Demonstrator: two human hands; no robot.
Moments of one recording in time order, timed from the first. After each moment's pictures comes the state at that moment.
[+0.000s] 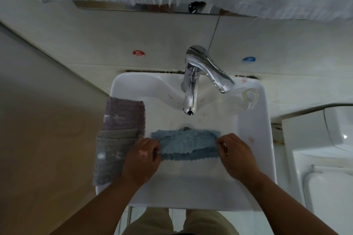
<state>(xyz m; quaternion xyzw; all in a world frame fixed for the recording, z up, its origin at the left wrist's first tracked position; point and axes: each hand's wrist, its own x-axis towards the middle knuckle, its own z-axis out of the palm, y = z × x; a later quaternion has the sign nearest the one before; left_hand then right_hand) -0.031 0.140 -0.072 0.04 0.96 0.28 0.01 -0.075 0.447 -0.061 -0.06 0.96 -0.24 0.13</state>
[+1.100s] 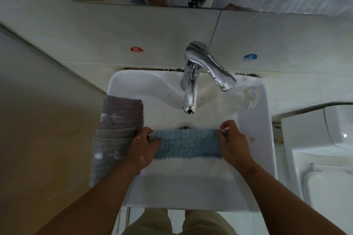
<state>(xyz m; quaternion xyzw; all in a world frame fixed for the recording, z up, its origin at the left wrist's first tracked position) -0.065 0.146 -0.080 -0.22 0.85 0.44 0.18 -0.102 0.434 -0.071 0.09 0.91 -0.36 0.15</state>
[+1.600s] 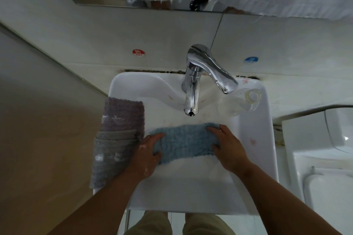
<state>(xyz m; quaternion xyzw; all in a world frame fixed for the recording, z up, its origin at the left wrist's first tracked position) -0.047 0.144 -0.090 -0.12 0.86 0.44 0.22 -0.099 0.434 -0.084 -0.08 0.93 -0.29 0.20</state>
